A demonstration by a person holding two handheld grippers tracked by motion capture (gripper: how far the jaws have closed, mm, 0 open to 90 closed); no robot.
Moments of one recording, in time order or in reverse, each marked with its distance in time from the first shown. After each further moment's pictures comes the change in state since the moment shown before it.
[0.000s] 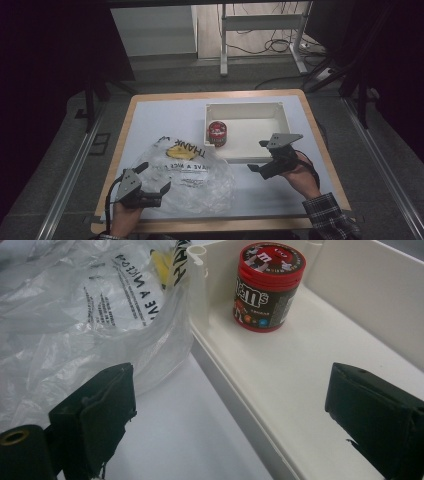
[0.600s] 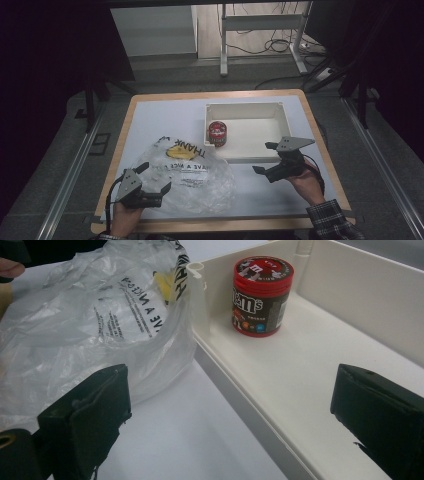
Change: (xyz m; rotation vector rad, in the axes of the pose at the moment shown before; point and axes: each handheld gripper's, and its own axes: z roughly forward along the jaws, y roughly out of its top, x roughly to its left) left arm -0.001 0.000 0.001 0.000 -0.005 -0.004; right arm 0.002 -0.015 -0.016 -0.086 -0.004 0.062
